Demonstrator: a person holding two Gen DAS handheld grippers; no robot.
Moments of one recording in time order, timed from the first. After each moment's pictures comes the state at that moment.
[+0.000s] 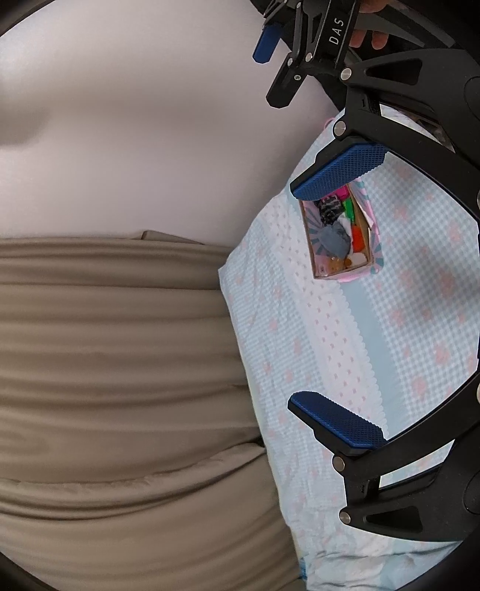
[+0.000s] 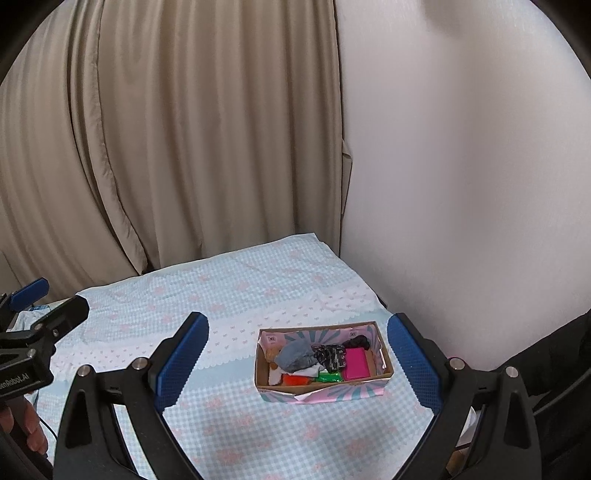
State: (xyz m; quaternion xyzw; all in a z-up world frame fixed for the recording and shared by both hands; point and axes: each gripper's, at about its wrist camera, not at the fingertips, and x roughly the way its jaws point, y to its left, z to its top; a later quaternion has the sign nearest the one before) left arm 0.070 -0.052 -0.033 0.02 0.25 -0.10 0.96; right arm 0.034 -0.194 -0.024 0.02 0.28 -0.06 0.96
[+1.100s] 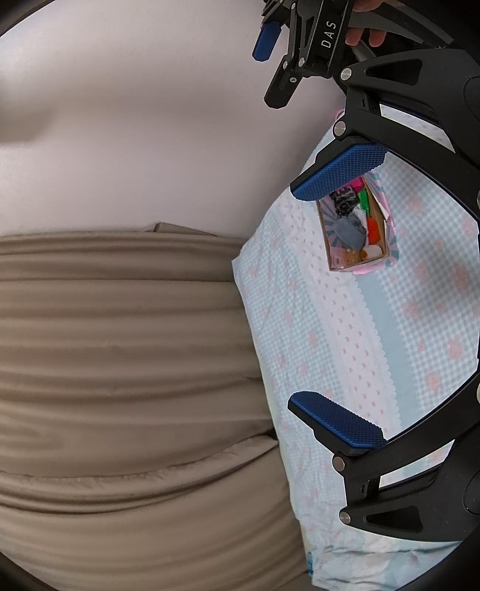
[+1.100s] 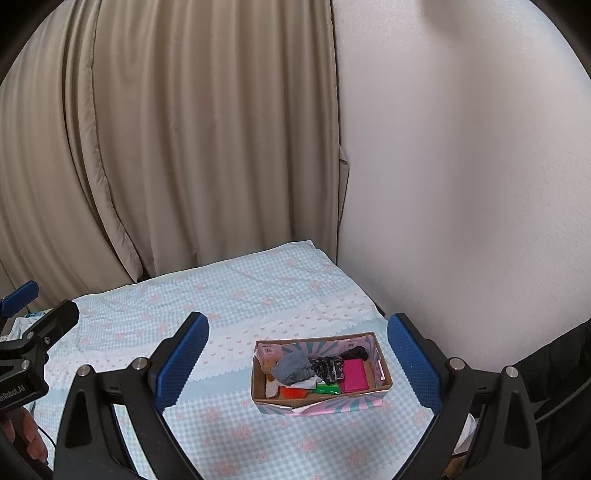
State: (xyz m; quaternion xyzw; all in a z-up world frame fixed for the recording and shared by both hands) left arm 0.076 -0.053 -0.026 0.03 0.23 -0.09 0.97; right arm 0.052 -0.197 -0.022 0.02 0.28 -0.07 0.96
